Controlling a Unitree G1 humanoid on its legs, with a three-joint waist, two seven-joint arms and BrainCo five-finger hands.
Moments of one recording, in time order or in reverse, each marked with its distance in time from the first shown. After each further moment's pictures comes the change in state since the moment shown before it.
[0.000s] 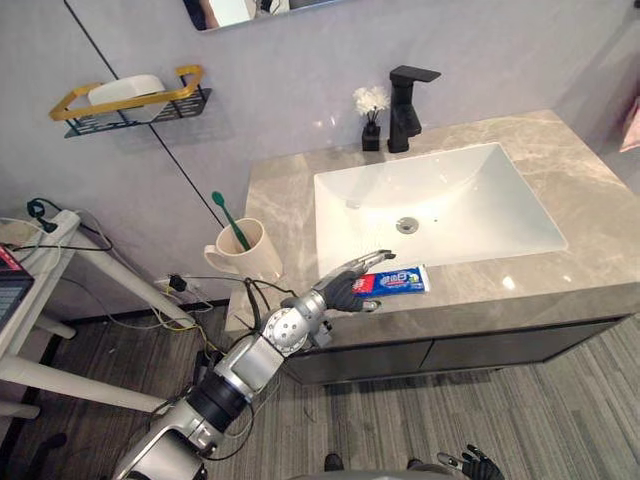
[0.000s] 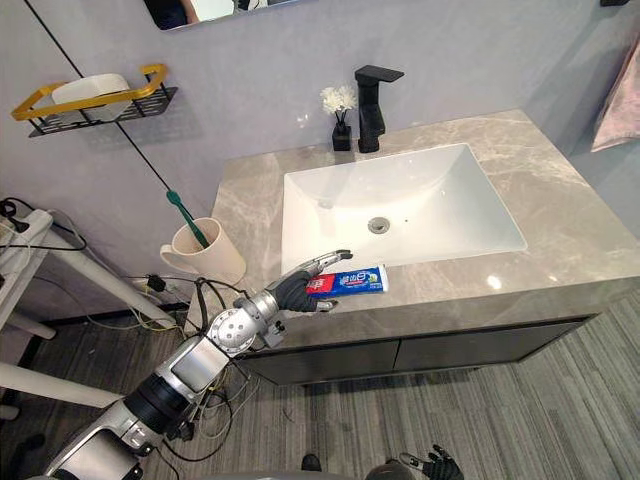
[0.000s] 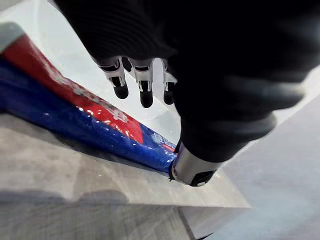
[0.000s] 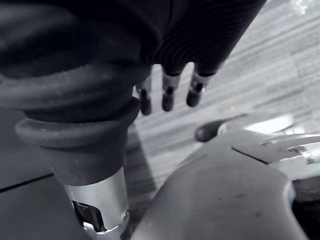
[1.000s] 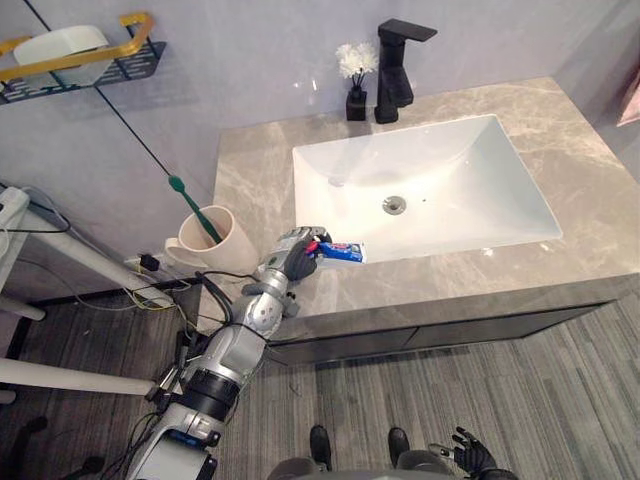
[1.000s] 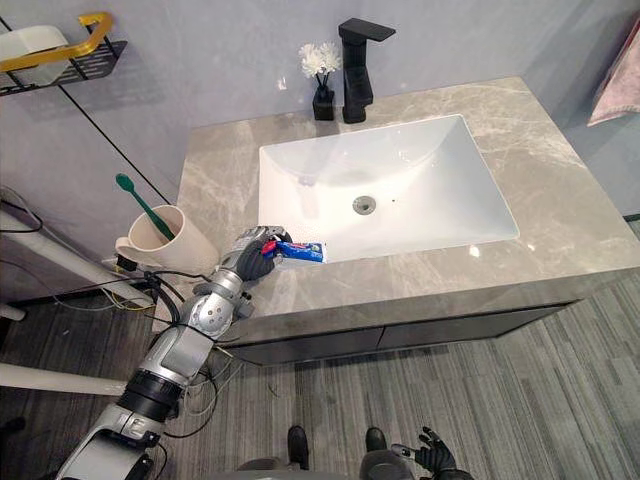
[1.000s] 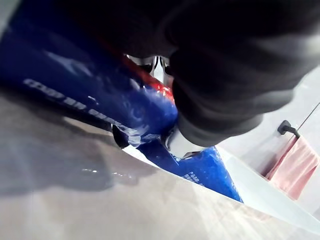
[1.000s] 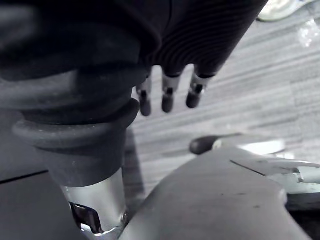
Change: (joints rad) left arm 0.015 -0.073 0.277 0.051 0.358 0.029 0.185; right arm 0.024 -0.006 0.084 -0.125 -0.036 -0.027 0.007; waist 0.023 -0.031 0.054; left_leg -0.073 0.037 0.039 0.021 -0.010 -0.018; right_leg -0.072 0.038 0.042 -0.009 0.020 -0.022
